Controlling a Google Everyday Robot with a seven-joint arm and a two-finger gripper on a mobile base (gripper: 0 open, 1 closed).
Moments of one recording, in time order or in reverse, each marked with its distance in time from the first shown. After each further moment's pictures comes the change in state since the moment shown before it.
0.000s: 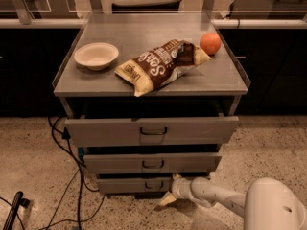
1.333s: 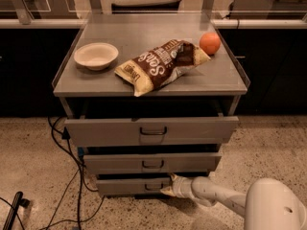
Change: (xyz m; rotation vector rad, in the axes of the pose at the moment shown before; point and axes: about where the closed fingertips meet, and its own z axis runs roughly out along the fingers) arm -0.001 0.000 0.001 0.000 0.000 -0.001
